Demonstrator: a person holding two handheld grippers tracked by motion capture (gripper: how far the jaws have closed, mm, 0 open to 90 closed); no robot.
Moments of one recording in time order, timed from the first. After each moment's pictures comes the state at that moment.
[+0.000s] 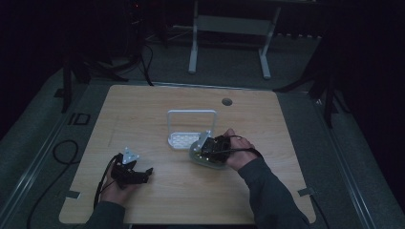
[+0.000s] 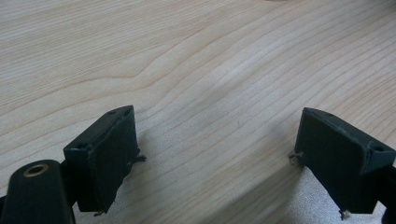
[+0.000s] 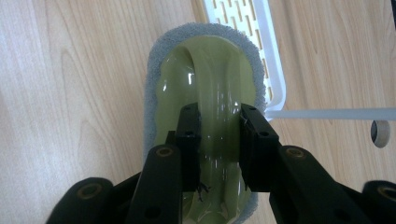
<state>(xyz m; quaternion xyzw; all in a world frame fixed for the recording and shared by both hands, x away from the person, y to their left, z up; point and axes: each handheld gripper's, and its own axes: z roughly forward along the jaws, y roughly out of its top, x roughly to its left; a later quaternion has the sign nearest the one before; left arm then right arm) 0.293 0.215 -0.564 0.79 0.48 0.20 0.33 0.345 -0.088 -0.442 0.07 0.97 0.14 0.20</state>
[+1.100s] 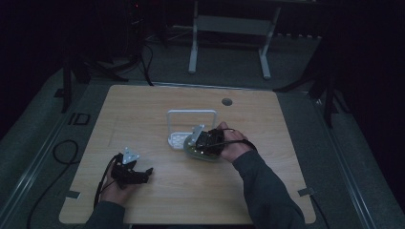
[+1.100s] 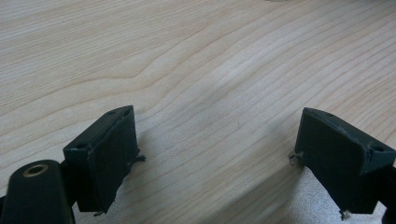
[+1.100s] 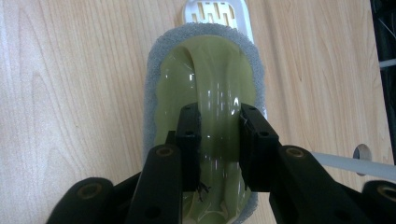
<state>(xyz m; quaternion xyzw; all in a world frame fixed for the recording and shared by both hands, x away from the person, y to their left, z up) 0.293 0.215 -0.564 0.79 0.48 0.20 0.33 0.364 -0.071 -0.441 0.04 0.96 0.15 0.21</state>
